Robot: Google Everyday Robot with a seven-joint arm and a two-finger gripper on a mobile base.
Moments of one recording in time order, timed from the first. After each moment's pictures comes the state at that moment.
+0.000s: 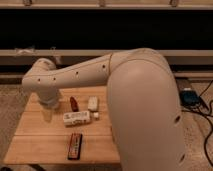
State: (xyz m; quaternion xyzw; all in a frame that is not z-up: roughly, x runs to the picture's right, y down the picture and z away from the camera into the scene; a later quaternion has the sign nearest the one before) arm -0.257 0.097 0.715 -0.30 -0.02 0.15 0.94
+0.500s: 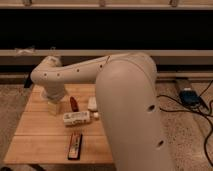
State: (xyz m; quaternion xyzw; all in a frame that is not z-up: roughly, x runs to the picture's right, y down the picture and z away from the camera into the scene) arm -0.234 0.077 0.789 -0.31 0.03 0.18 0.93
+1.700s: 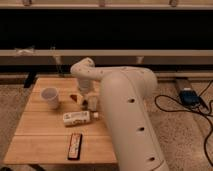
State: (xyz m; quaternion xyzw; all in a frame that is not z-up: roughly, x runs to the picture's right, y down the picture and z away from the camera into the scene) arm -0.115 0.059 0.928 -0.32 0.09 0.34 0.88
